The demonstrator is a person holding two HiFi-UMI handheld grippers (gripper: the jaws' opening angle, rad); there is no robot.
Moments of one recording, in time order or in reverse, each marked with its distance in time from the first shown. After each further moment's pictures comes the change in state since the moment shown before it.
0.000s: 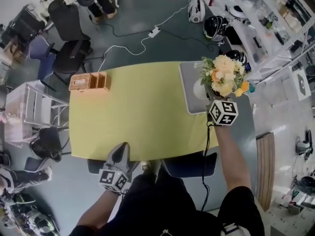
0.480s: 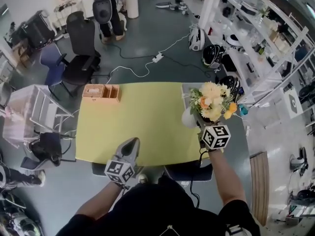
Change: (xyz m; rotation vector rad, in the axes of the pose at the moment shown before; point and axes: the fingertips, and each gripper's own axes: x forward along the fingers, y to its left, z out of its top) left arm -0.043 -0.017 0.055 0.032 -0.118 -0.124; right arm -0.112 0.149 0.049 0.007 0.047 0.183
